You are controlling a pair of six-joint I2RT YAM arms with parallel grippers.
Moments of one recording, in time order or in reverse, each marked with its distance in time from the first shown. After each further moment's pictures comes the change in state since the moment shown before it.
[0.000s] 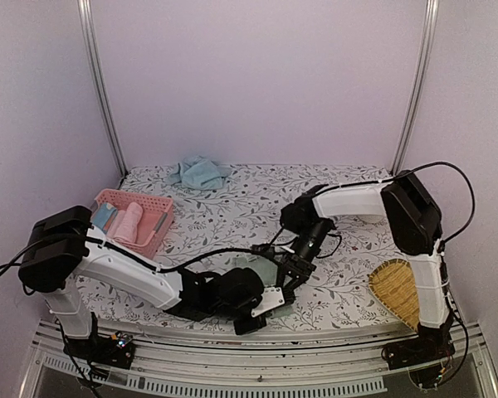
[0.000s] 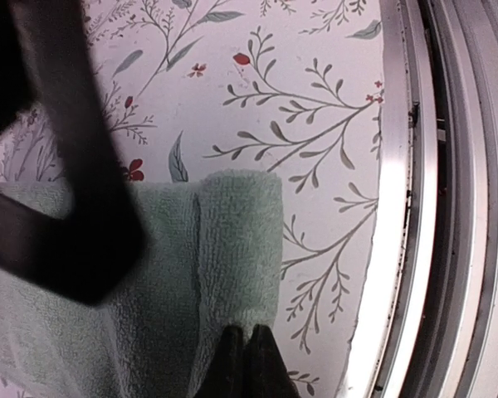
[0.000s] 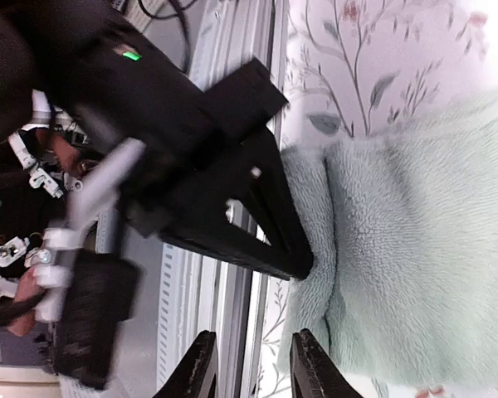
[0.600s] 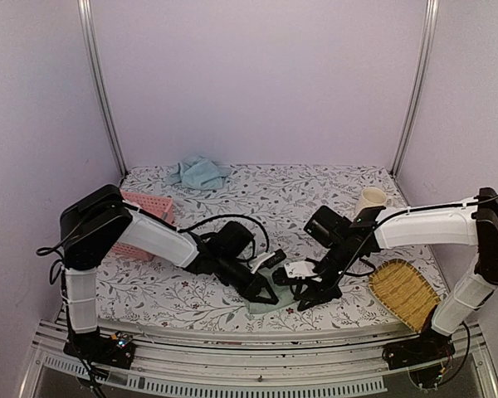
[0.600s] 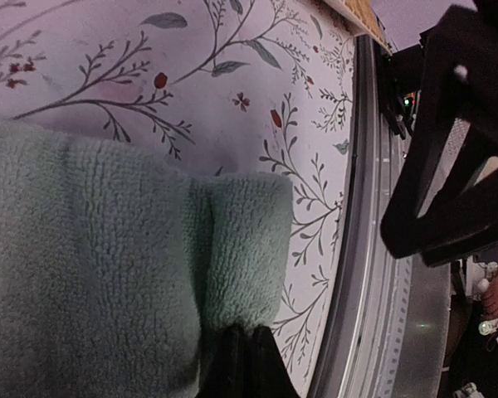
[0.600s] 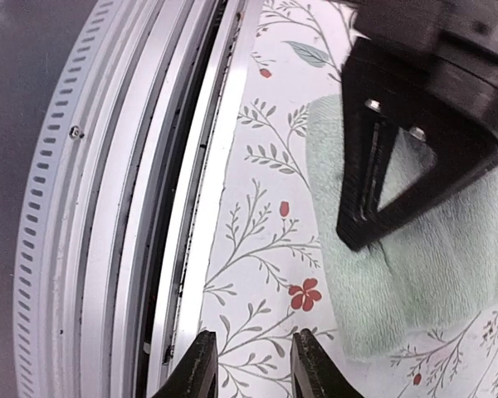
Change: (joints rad) left arm 0.353 0.216 0.170 0.011 0.812 -0.424; right arm 0.109 -0.636 -0.597 0.603 0.439 0.095
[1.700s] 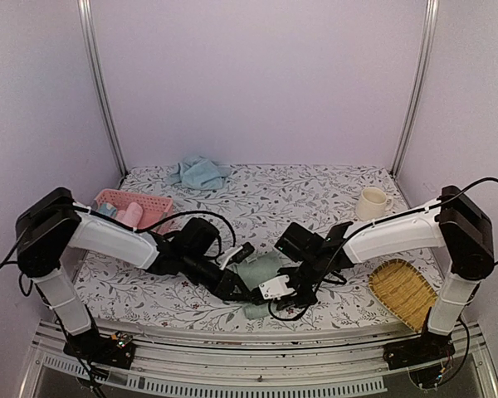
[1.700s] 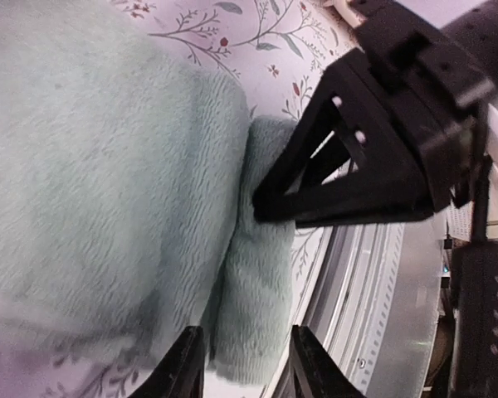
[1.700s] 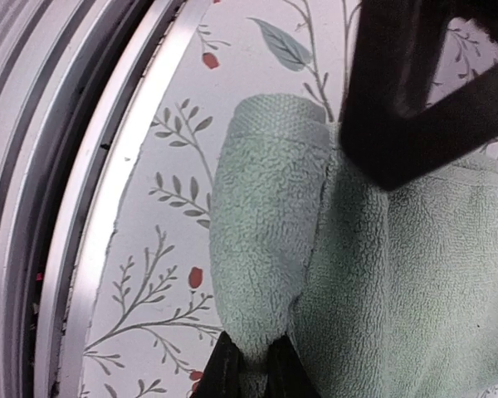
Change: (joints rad) left arm 0.083 -0.225 -0.224 0.008 0.000 -0.080; right arm 0.155 0.179 0.019 0.280 0.276 -0.130
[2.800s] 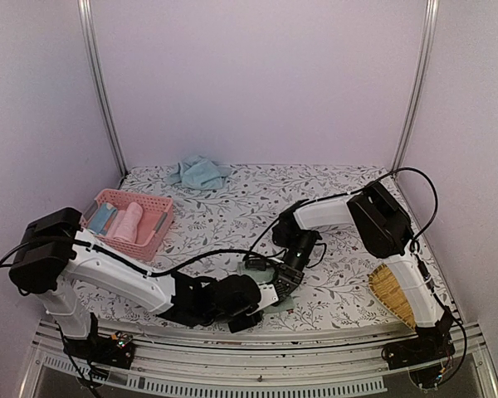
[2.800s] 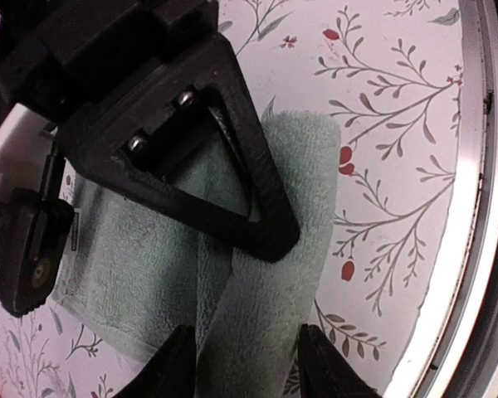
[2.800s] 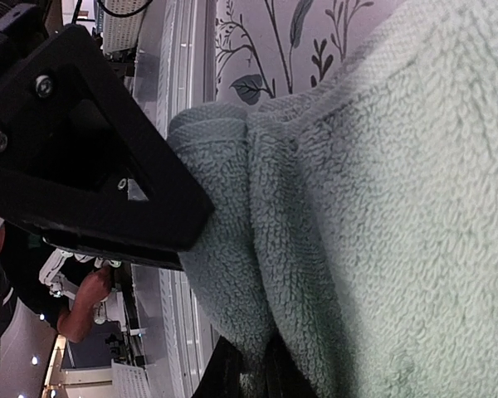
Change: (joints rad) left arm -0.481 -0.072 0.013 -0.081 -1.064 0.451; right arm -0.253 0.681 0.741 -0.991 -0.726 0.054
